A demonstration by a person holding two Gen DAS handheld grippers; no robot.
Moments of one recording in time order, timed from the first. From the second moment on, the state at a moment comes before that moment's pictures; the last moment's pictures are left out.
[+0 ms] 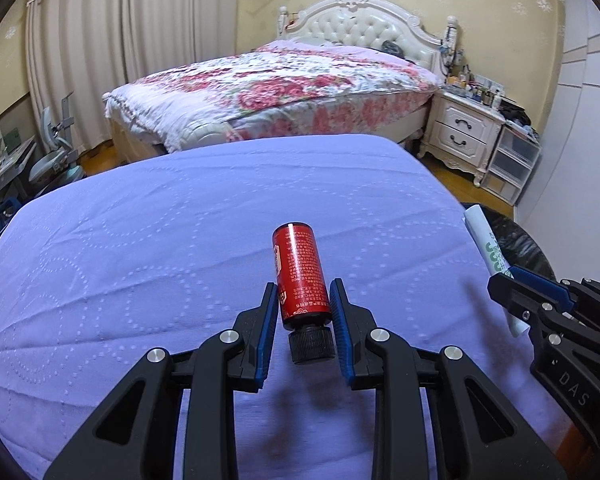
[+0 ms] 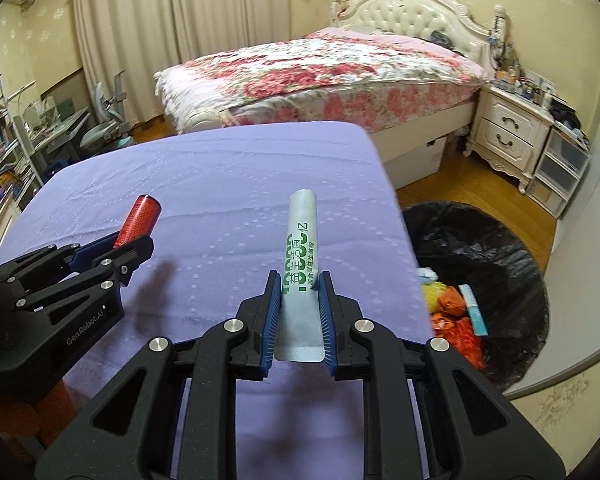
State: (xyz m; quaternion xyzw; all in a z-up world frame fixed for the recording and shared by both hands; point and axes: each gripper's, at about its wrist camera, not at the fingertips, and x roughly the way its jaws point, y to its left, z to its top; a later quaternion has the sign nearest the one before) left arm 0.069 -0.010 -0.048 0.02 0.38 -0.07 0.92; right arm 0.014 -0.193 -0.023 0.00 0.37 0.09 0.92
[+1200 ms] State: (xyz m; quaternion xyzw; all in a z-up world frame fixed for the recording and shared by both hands) left arm 0.118 -0.176 -0.050 0.09 0.34 -0.18 0.92; right arm 0.033 -0.348 -0.033 0.06 0.33 -0.07 0.94
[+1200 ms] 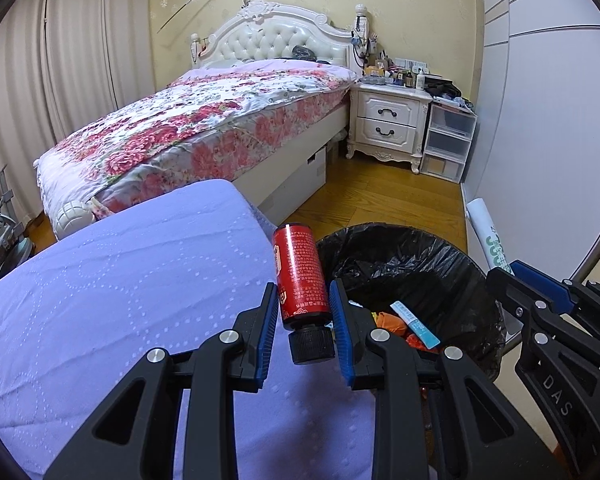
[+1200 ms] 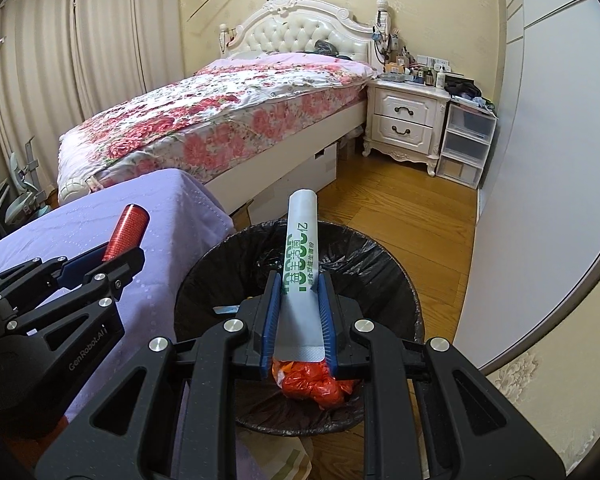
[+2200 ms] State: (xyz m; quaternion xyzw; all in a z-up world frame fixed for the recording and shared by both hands) left arm 0.136 -0.207 -0.059 0.10 0.35 -0.17 0.92; right arm 0.055 -0.373 -0.051 0.08 0.34 -0.11 0.93
